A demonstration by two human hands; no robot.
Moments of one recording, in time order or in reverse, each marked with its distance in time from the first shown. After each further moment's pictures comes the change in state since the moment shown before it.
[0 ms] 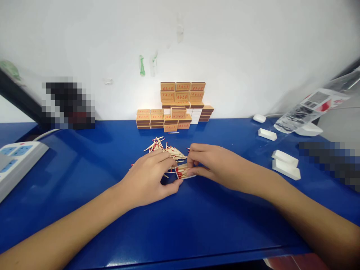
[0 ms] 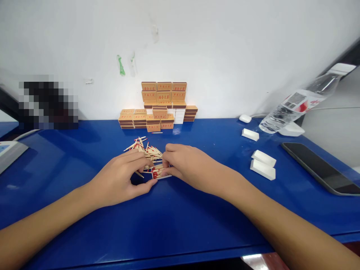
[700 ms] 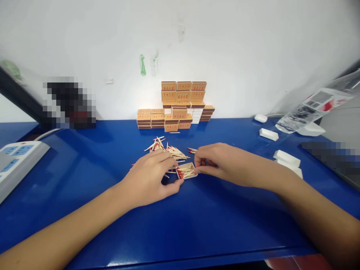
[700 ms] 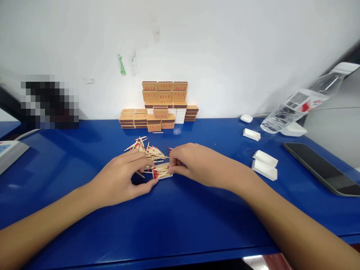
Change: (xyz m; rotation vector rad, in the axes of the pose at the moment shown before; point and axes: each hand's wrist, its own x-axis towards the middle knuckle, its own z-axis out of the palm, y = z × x) left_hand 0.000 -0.001 0.000 0.026 0.013 0.005; right_hand -0.006 0.002 -0.014 0.018 -0.064 0.099
